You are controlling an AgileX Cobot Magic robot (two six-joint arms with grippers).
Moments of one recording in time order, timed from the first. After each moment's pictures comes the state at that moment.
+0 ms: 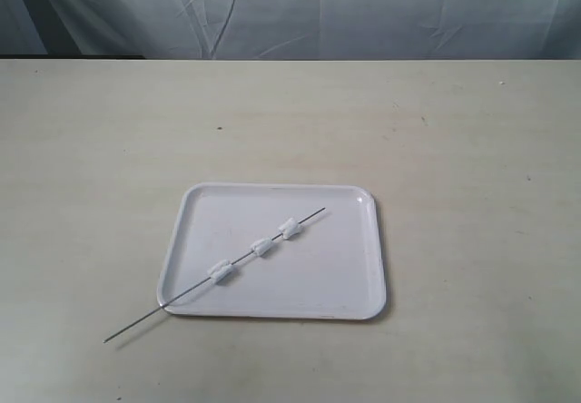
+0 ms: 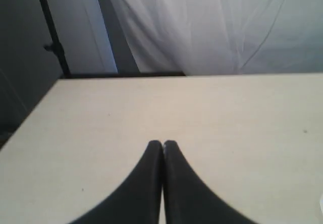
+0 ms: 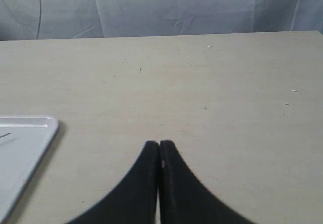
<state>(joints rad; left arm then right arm) 0.02 0.62 -0.50 0.35 0.28 -0.27 0.07 0.01 0.00 0.01 0.37 0.06</state>
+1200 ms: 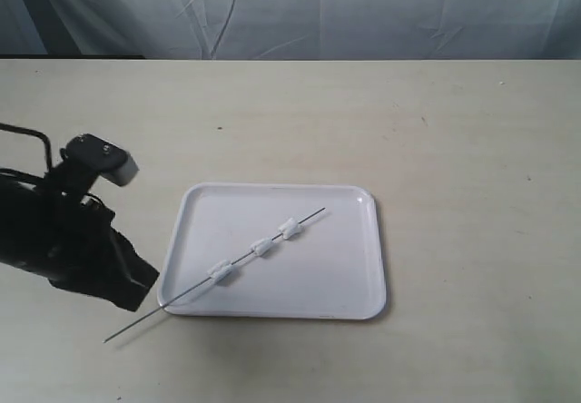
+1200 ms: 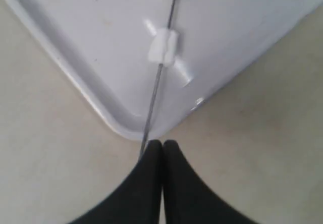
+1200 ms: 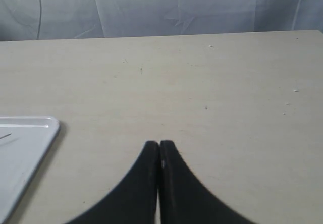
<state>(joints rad) -0.32 1.40 -0.58 -0.73 0.61 0.88 0.07 0.01 0.00 0.02 0.37 0.06</state>
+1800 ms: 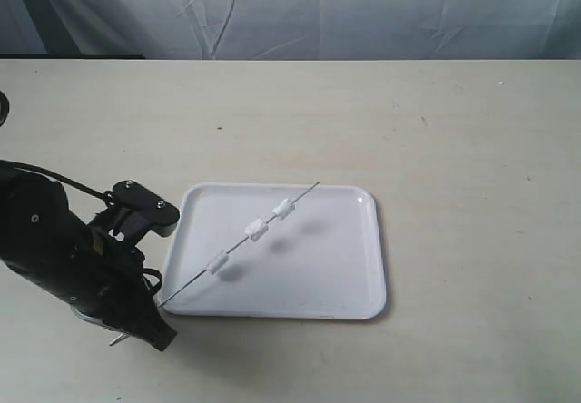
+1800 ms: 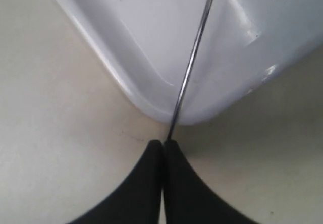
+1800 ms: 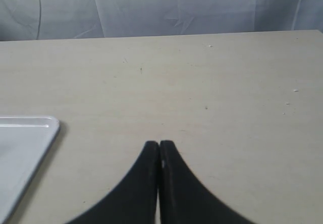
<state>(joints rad) -0.54 1.58 -0.58 -0.21 0.44 0.28 0.07 0.01 0.00 0.02 0.37 0.06</state>
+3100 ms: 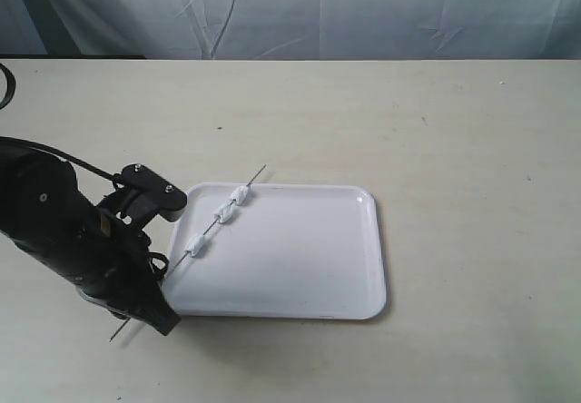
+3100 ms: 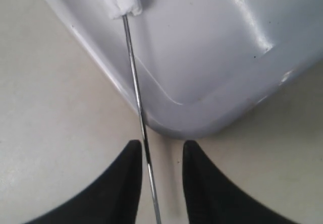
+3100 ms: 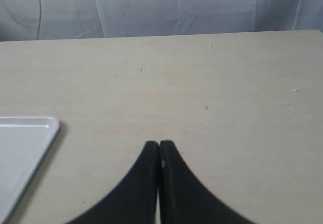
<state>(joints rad) -0.54 1.59 -0.65 -0.16 0.50 0.27 0.07 0.01 0.00 0.02 0.37 0.06</state>
